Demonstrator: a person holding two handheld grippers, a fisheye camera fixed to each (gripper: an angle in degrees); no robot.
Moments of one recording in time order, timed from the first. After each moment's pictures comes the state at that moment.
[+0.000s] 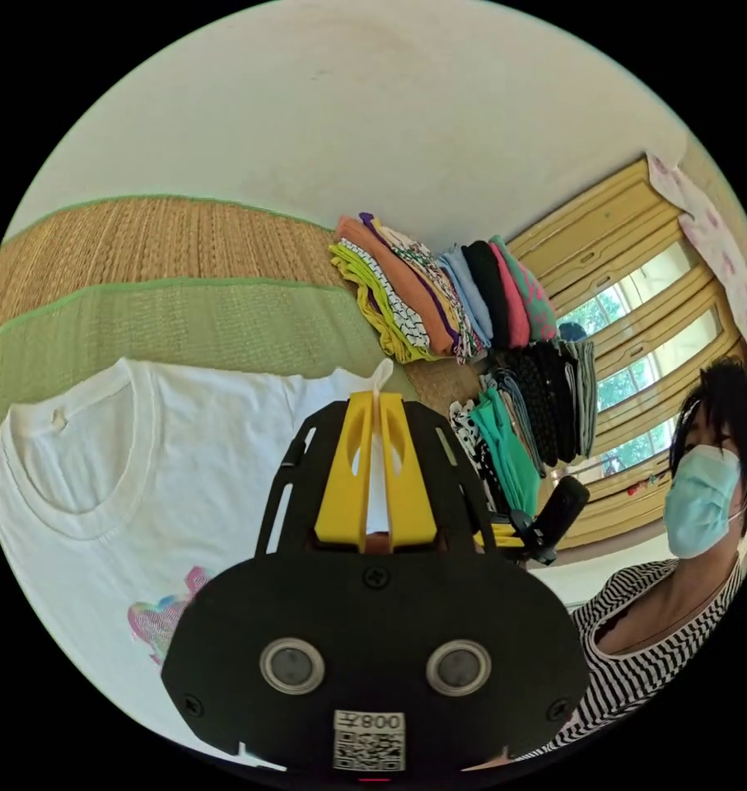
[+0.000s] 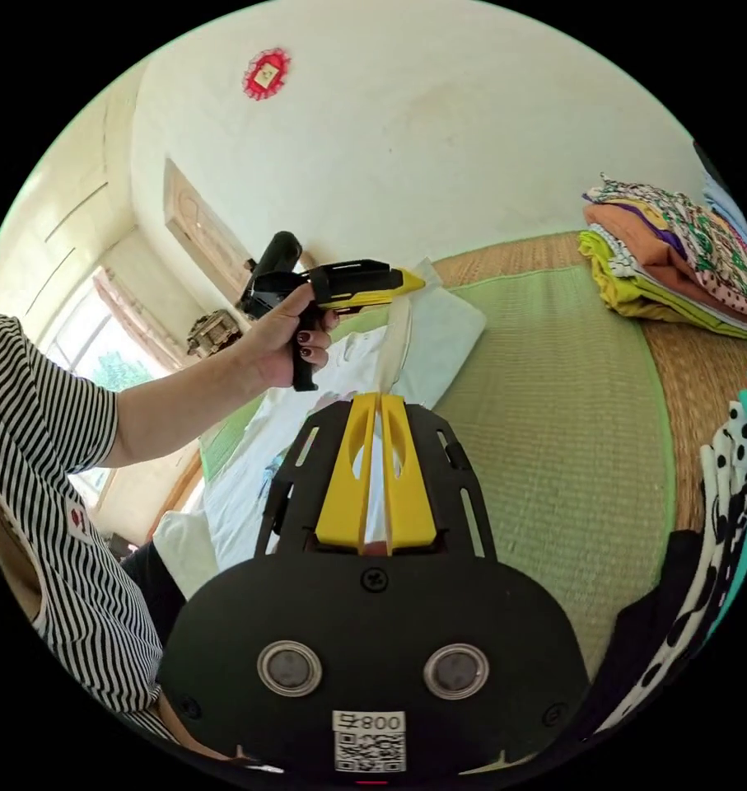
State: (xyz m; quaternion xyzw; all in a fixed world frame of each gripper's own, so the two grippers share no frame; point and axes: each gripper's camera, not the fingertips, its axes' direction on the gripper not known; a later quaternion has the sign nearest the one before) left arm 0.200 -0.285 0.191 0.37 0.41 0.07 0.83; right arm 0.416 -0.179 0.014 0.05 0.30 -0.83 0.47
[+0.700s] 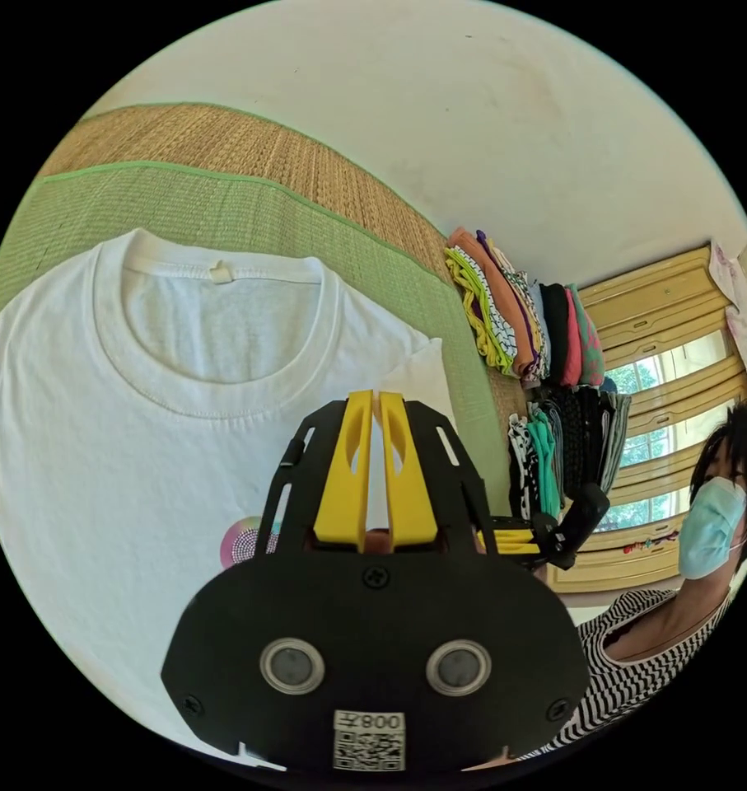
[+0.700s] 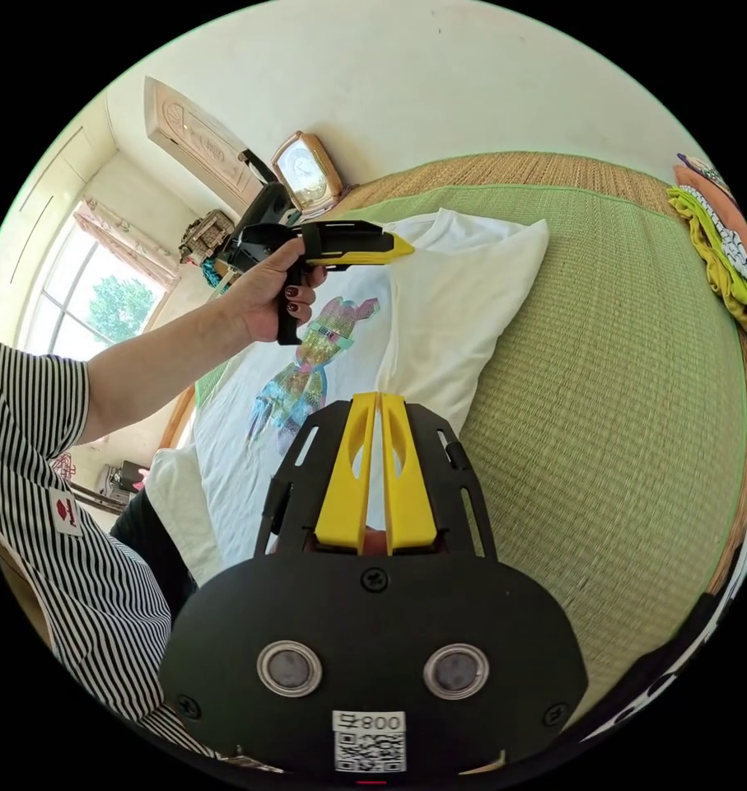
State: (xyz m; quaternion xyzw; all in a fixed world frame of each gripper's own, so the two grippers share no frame) left arm 0.080 -0.311 0.280 0.33 0.42 -0.05 0.85; right arm 0.406 -0.242 0.102 -0.04 0.46 -0.77 0.45
